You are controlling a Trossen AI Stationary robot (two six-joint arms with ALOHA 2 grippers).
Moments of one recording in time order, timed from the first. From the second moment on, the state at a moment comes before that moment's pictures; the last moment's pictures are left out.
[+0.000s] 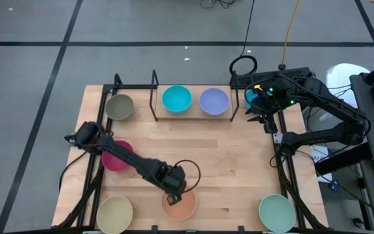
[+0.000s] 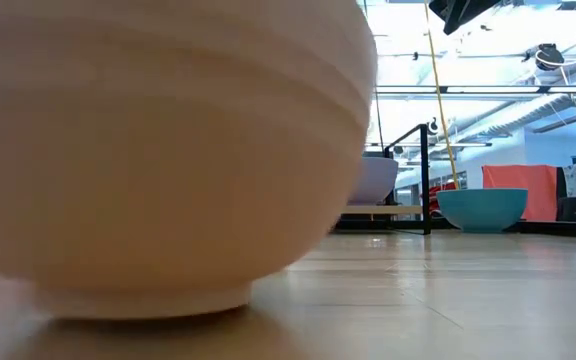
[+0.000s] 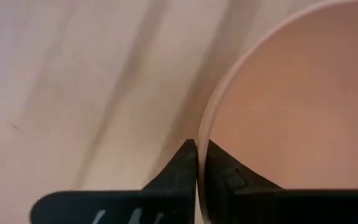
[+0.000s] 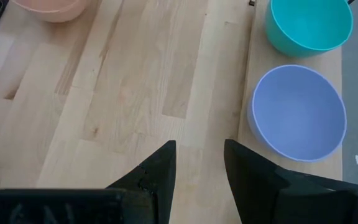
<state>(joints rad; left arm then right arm) -0.43 1.94 1.40 -0.74 -0.01 -0.88 -0.38 1.07 1.40 -1.32 -0.26 -0.52</state>
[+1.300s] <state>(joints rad) 0.57 1.47 1.65 -0.94 -0.07 -0.20 -0.38 1.07 1.40 -1.10 -0.05 -0.43</state>
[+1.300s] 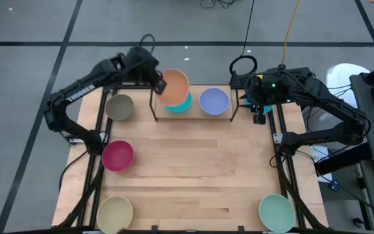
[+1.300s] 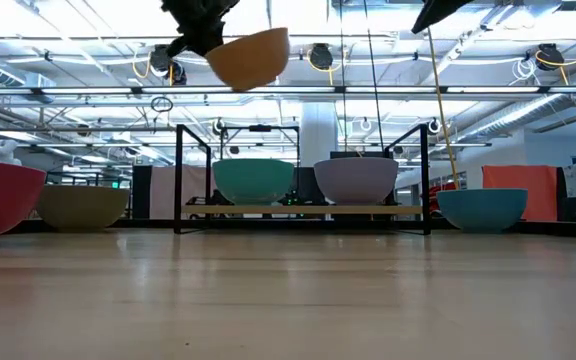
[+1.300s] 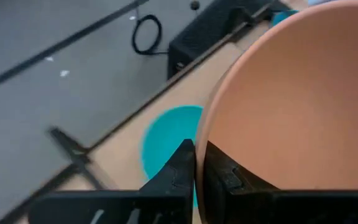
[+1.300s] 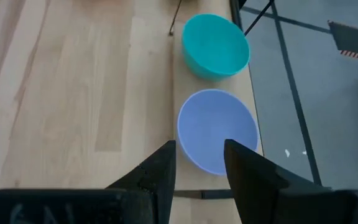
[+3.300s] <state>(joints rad) 0.72 1.86 1.84 -1.02 0.12 0.10 -0.38 1.07 1.40 -0.99 0.03 -0.40</state>
